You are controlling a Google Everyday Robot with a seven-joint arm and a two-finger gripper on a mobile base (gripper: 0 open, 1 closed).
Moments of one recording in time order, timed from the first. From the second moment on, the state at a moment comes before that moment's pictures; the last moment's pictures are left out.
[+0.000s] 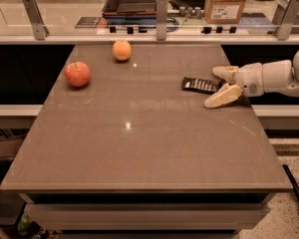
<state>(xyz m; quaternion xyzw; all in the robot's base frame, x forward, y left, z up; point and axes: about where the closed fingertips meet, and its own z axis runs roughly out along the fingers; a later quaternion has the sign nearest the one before) 0.673 -0.202 0.808 -0.47 0.70 0.28 0.45</state>
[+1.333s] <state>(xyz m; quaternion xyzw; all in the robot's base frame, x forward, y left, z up) 0.673 -0.202 0.817 -0.47 0.70 0.28 0.45</state>
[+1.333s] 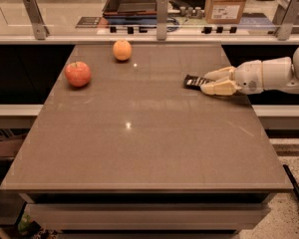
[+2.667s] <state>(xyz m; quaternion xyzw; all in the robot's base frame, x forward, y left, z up) 0.678 -0.201 0.871 -0.50 0.68 0.26 0.47</state>
